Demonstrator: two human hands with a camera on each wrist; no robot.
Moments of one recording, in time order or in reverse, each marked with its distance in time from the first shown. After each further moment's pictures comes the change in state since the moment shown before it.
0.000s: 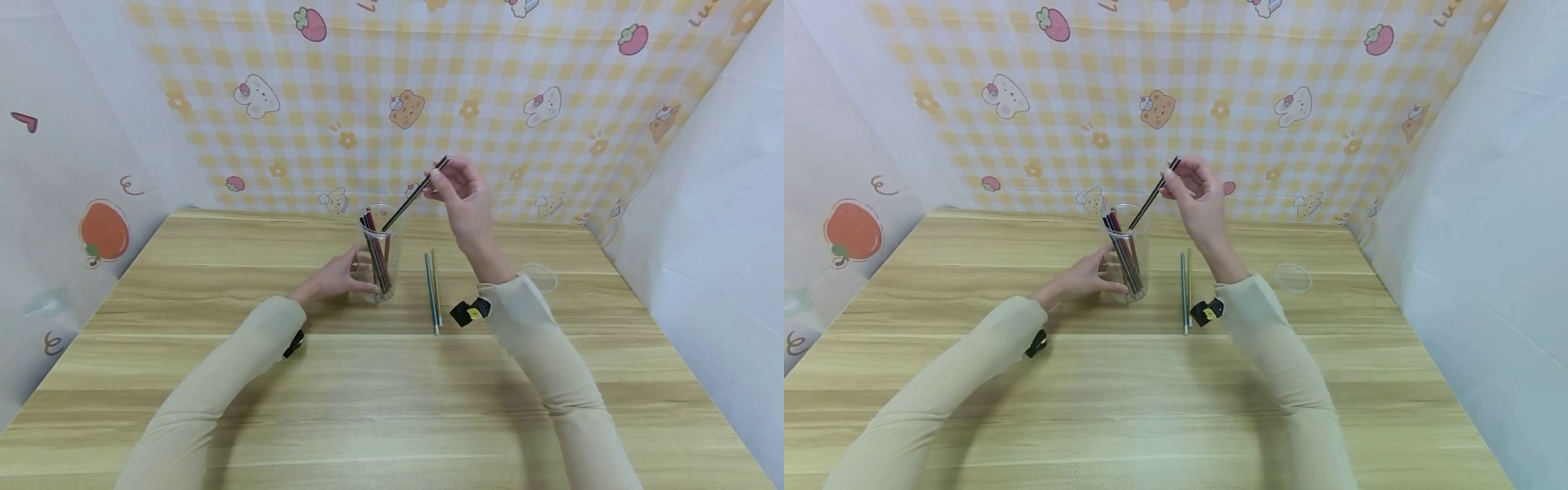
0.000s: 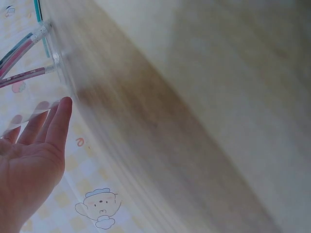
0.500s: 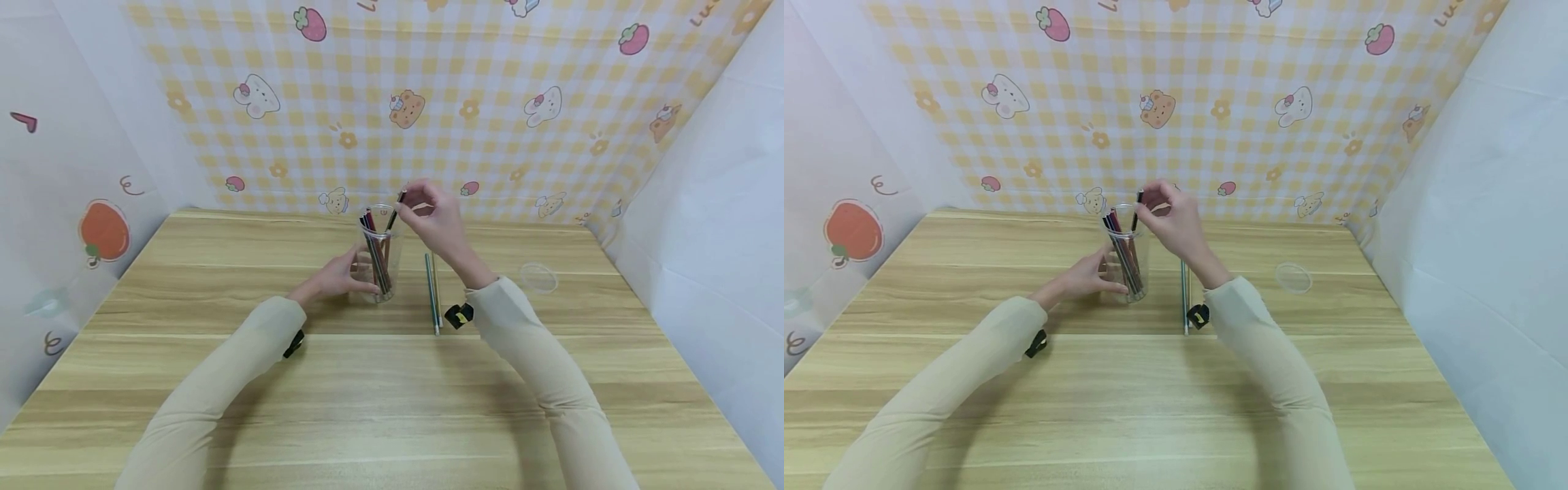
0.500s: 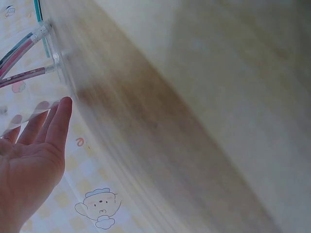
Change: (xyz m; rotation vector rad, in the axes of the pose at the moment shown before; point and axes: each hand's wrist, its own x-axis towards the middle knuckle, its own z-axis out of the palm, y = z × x) left_hand 0.001 -0.001 0.001 0.004 0.014 0.003; right_hand -0.017 -0.005 0.021 -0.546 -0.256 0.028
